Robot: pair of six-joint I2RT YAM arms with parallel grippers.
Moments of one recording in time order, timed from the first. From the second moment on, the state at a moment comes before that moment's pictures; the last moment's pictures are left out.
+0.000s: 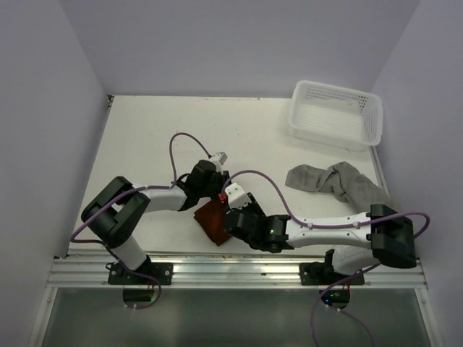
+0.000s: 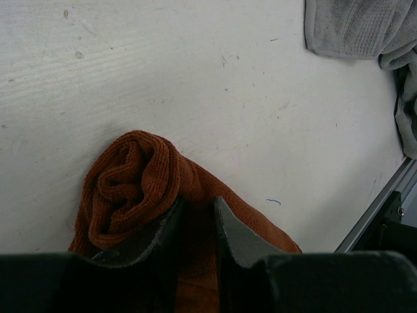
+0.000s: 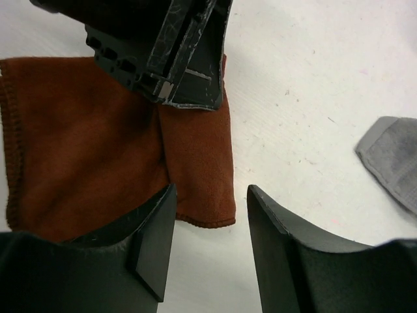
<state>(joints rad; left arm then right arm) -0.68 1.66 0.70 0.30 0.24 -0.70 1.35 1.43 0.84 -0.31 0.87 0.38</state>
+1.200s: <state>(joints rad) -0.68 1.64 0.66 0.33 0.22 -0.70 0.87 1.33 0.46 0.17 0.06 0.76</state>
